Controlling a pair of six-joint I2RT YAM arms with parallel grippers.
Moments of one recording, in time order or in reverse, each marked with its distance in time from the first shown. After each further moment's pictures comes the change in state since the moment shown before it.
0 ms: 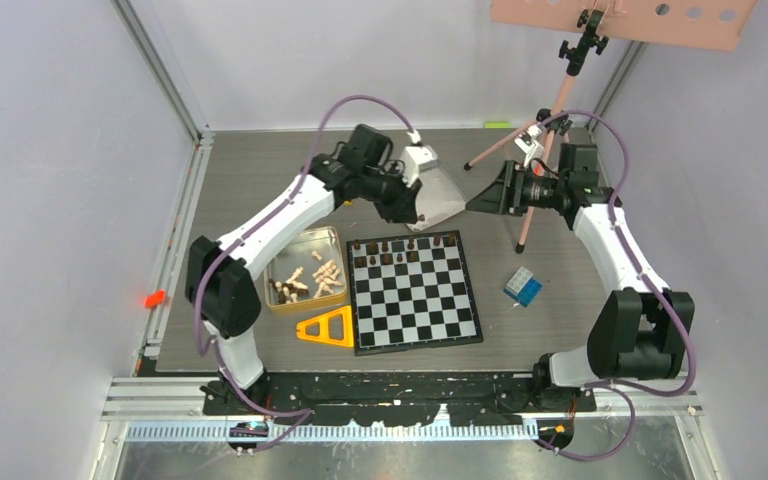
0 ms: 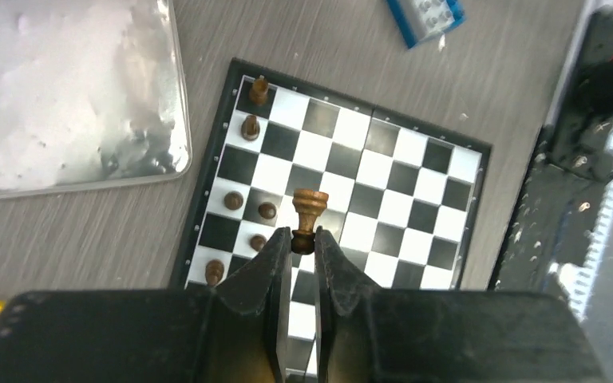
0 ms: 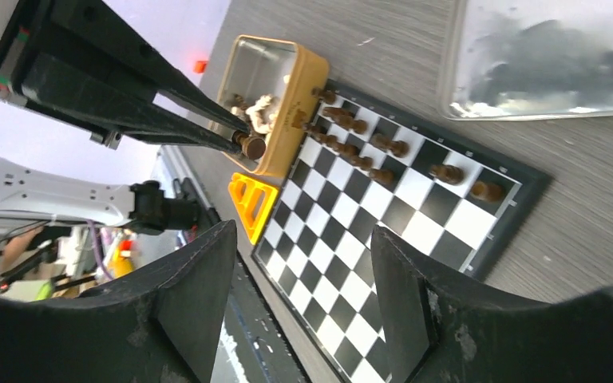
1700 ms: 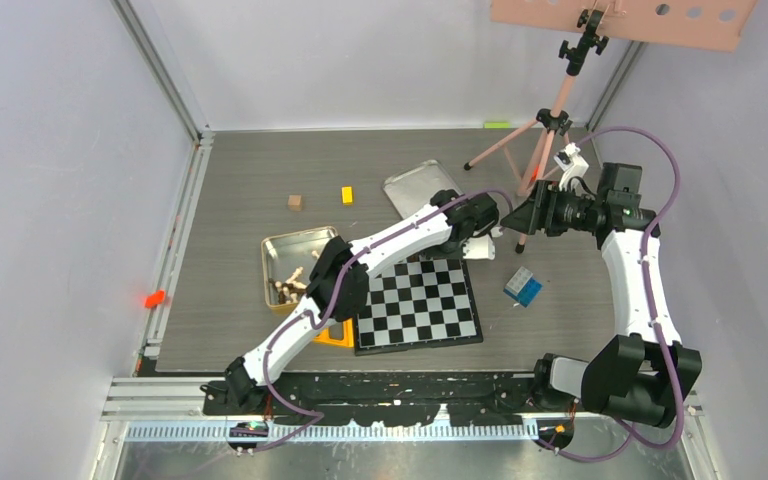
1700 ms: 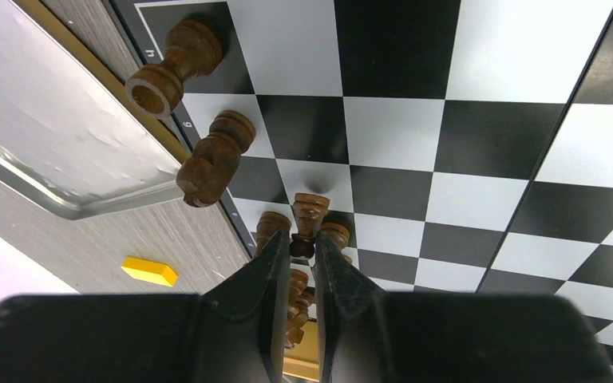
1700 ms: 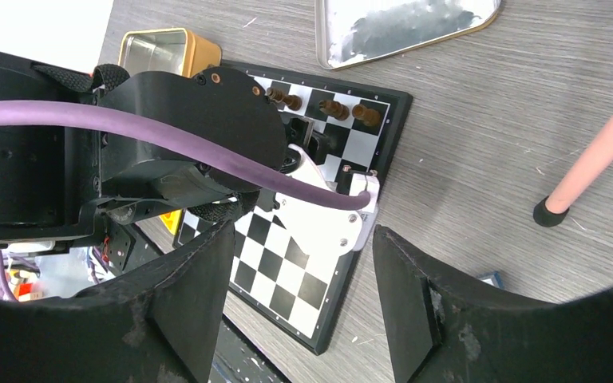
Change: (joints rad) left arm -0.373 0.772 0.822 -0.692 -0.847 0.447; right arm -0.202 -0.215 -0.053 -0.302 0.165 -0.278
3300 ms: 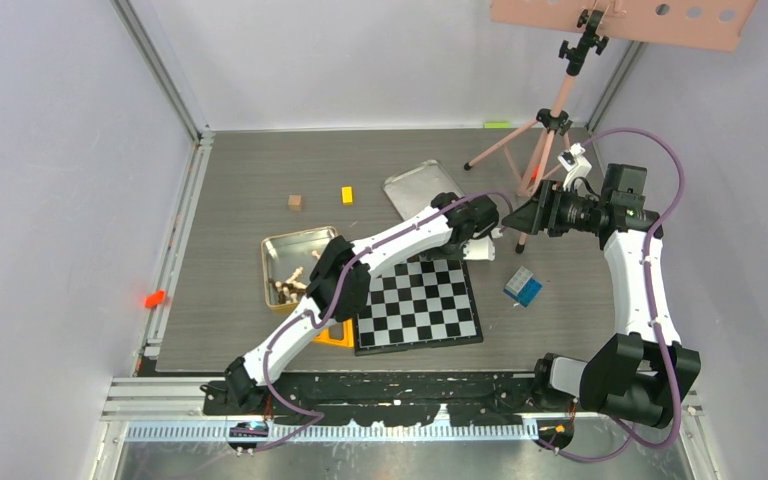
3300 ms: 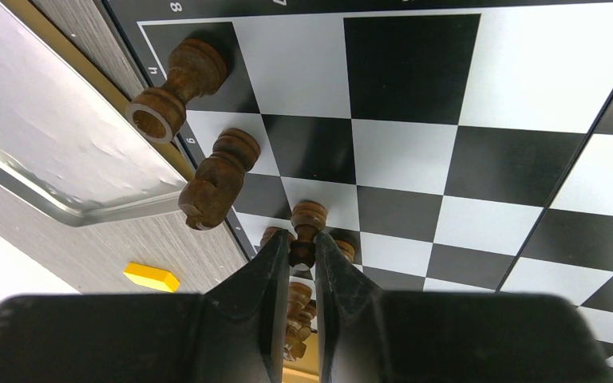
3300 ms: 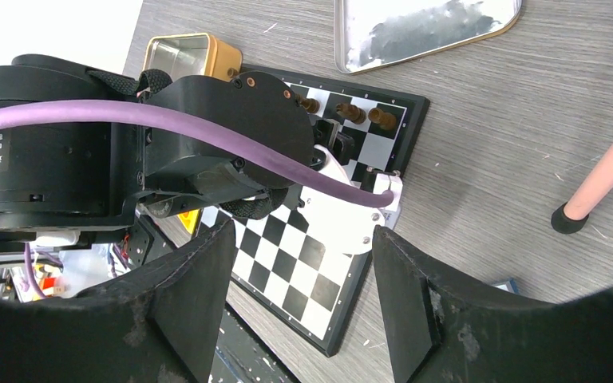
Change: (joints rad) left arm -0.001 0.005 -0.035 0.051 -0.011 0.000; right arm -0.038 0.000 -0.004 -0.001 -0.068 0.004
